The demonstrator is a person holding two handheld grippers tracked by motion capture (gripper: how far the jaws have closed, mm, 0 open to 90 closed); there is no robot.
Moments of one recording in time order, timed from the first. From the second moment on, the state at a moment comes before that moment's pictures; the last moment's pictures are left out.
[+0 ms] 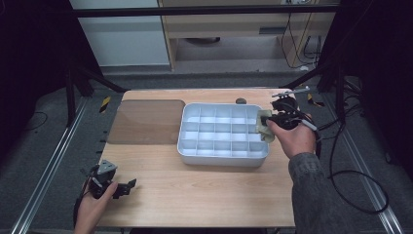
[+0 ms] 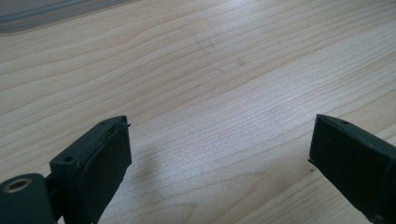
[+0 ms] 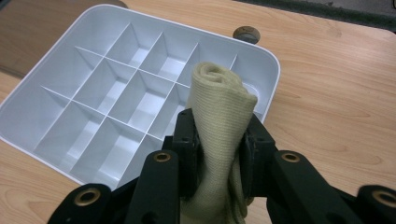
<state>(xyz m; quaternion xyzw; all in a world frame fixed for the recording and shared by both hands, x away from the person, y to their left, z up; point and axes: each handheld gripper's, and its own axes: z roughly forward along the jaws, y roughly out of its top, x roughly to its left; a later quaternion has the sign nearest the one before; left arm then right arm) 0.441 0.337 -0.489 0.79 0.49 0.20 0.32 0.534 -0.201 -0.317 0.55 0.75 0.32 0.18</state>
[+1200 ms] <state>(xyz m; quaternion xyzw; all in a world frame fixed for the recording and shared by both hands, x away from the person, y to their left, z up) 0.447 0.333 -0.502 0.80 0.49 0.19 0.29 0.549 -0.180 -0.368 0.53 0.78 0.28 0.17</state>
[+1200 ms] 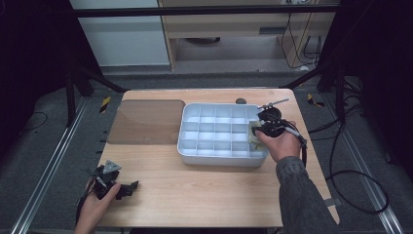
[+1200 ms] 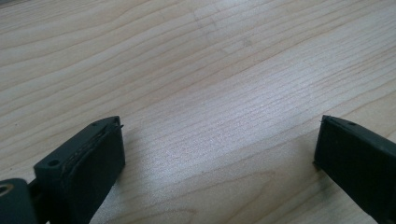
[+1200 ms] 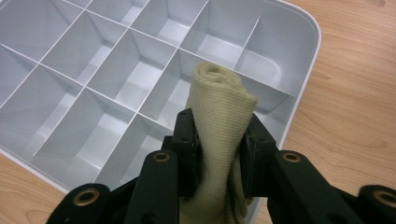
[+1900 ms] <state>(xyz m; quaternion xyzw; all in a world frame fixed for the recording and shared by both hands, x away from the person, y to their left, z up) 0.446 0.333 -0.503 0.80 0.48 0.19 0.30 0.547 -0.180 -0.394 0.52 0.80 0.25 0.17</state>
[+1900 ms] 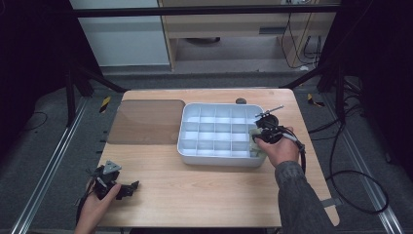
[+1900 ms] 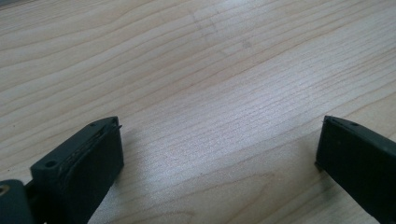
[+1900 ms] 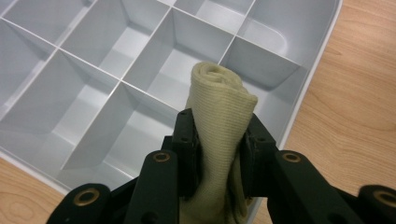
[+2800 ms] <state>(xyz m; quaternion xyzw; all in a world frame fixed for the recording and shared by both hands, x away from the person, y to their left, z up) 0.447 0.331 -0.503 0.80 0.48 0.19 0.30 0.550 -0.179 -0.416 0.52 0.81 0.22 0.17</state>
